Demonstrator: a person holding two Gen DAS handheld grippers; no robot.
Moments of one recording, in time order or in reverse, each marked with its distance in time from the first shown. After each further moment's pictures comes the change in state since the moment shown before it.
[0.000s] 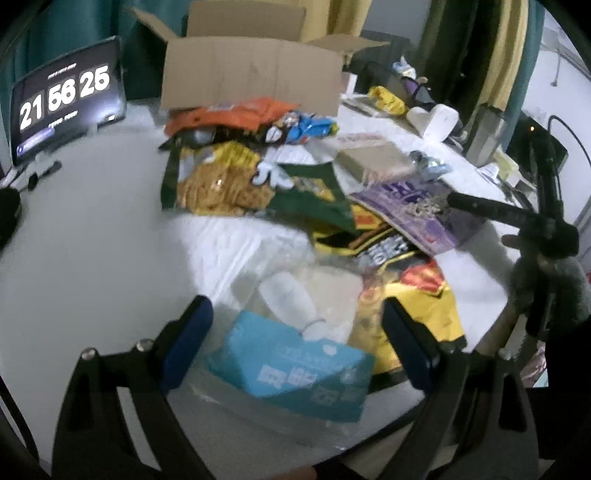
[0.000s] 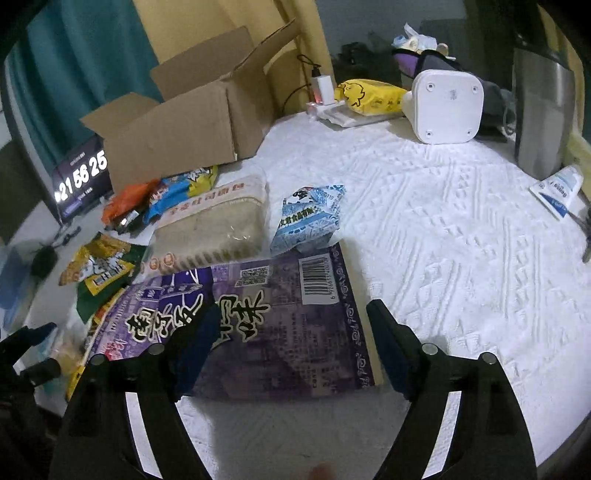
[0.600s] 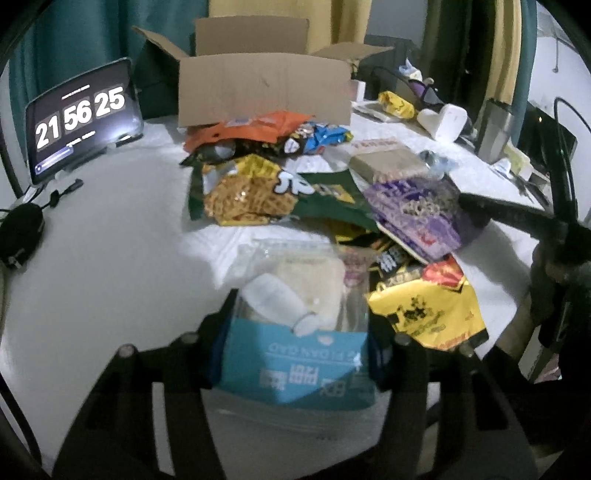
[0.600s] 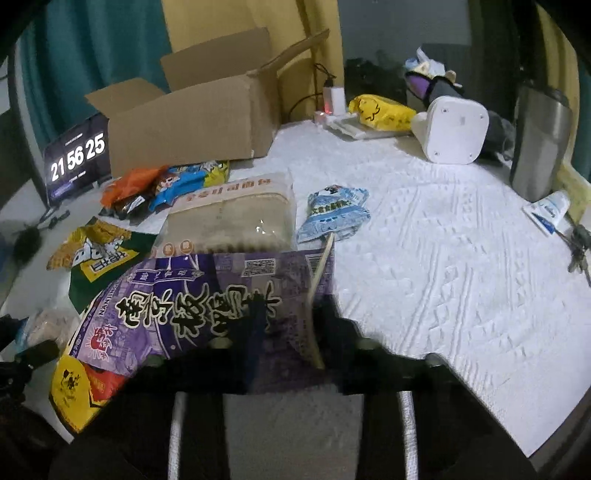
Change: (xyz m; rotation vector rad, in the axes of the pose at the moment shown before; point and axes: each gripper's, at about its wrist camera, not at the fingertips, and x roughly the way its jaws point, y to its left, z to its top) left arm -0.013 0.004 -0.002 0.043 -0.045 0.086; right arm -0.002 0.036 -0.011 -0.036 -0.052 -0.071
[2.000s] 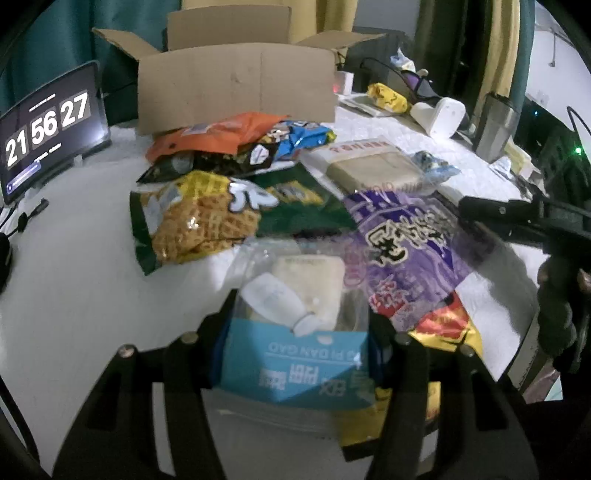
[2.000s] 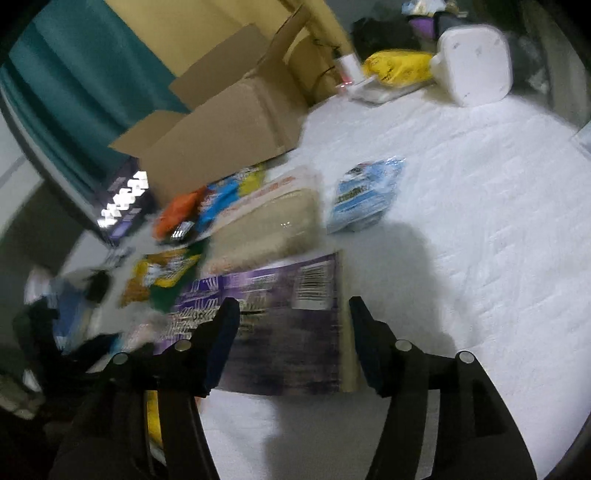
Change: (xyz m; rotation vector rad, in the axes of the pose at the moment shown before) left arm 0.039 -0.024 0.029 0.031 0.044 -0.042; right arm 0.011 -0.026 0.006 0.246 0.123 0.432
